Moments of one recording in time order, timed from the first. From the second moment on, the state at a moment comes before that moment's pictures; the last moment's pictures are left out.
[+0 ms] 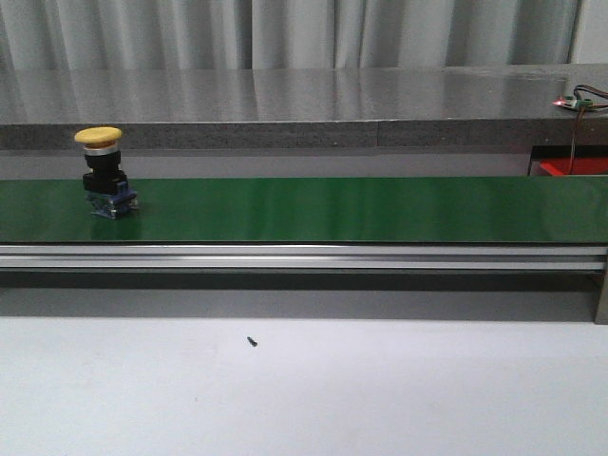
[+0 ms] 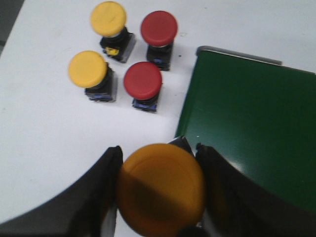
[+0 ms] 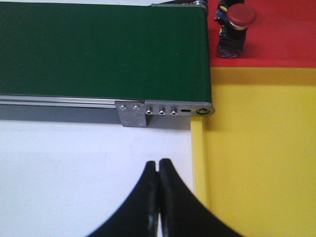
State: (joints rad) left arm 0.30 1.60 -1.29 -0.06 0.74 0.14; right arm -0.11 0.63 -0.55 0.13 0.66 -0.11
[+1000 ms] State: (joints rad) left arm 0.21 1.72 -1.29 -0.09 0.71 0.16; right arm -0.11 0.63 -0.55 0.13 0.66 -0.11
